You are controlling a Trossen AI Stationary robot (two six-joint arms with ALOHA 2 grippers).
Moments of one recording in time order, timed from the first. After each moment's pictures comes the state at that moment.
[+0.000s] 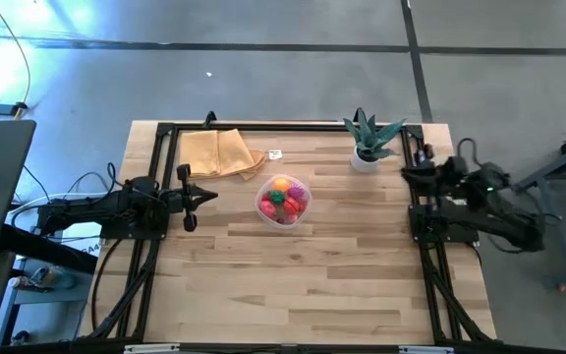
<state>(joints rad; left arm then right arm) 0.24 0.04 0.01 0.01 0.01 0.60 -0.30 0.03 0.38 0.07 -0.23 0.23</state>
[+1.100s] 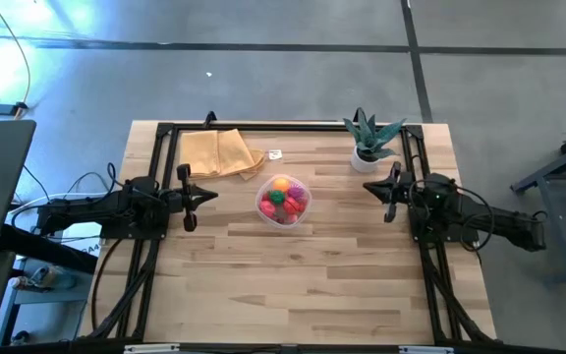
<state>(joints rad) 0.24 0.04 0.01 0.01 0.01 0.60 -0.30 0.05 0.02 0.00 -0.06 0.09</state>
